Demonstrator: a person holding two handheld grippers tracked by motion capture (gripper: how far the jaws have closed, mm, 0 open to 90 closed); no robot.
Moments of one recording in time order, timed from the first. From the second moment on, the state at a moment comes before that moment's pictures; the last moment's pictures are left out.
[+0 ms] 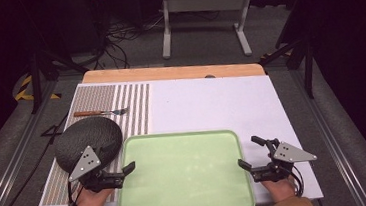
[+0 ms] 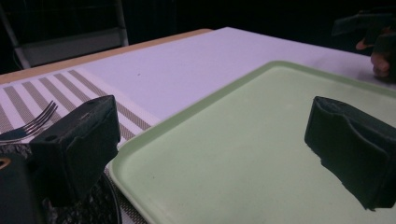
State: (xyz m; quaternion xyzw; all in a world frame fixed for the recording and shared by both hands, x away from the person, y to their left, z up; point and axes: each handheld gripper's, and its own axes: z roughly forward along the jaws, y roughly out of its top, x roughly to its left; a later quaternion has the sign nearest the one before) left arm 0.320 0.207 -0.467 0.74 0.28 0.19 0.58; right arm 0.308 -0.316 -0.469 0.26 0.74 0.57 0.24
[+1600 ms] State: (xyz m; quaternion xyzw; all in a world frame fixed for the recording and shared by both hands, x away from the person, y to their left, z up) left arm 0.393 0.224 -0.393 0.84 0.23 0.16 0.46; right arm 0.309 -0.316 -0.470 0.26 0.74 0.57 0.24
